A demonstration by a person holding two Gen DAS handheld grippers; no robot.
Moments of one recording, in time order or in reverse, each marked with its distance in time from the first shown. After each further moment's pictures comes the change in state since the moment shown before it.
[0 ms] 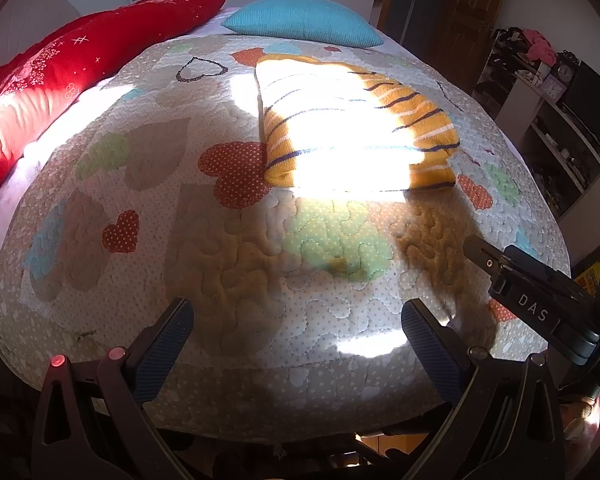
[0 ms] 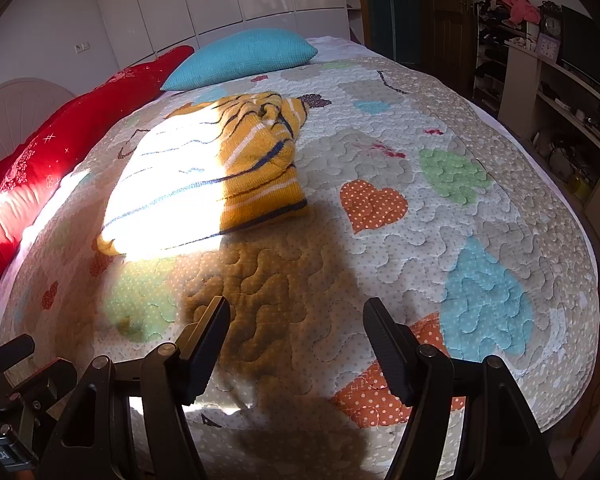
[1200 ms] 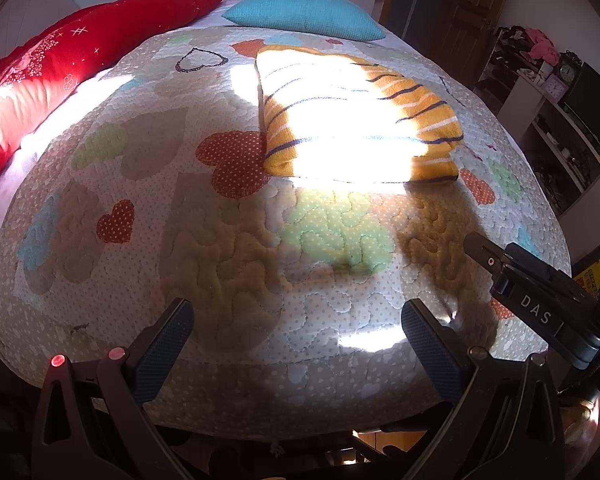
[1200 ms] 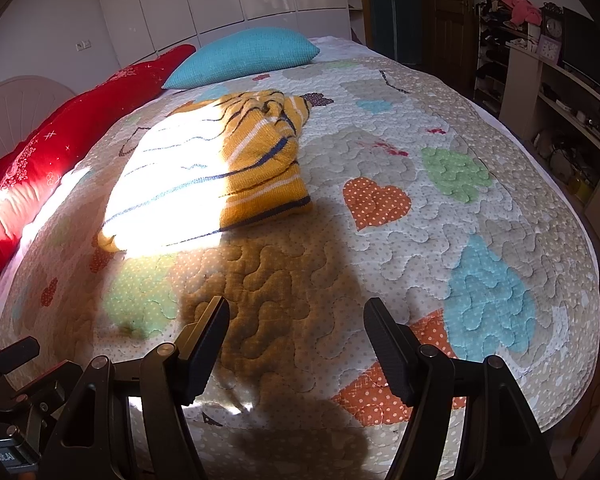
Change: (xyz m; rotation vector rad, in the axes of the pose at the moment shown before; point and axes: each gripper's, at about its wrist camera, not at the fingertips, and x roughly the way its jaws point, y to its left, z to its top) left arm 0.006 0.004 -0.004 -0.005 0.022 -0.011; right arm 0.002 0.000 -0.001 -0.012 -0.002 0.003
